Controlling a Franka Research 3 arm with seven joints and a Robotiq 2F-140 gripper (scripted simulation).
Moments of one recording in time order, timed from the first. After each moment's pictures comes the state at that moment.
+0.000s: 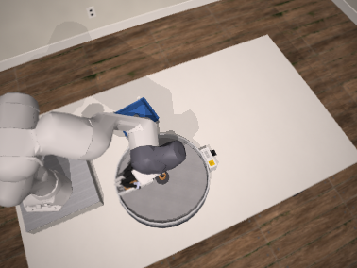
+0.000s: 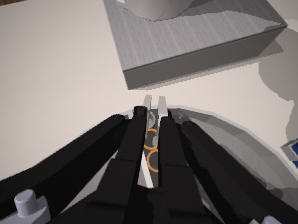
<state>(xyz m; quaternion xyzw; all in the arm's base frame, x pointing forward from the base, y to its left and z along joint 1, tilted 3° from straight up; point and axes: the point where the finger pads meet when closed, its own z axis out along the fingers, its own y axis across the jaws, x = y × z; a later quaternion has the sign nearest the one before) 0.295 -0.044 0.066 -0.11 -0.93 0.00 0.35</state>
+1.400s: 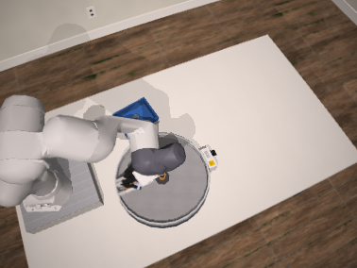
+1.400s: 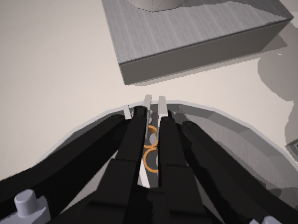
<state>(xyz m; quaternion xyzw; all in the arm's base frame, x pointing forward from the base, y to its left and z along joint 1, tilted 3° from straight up) 0.295 -0.041 0.046 -0.11 -0.93 -0.01 0.35</state>
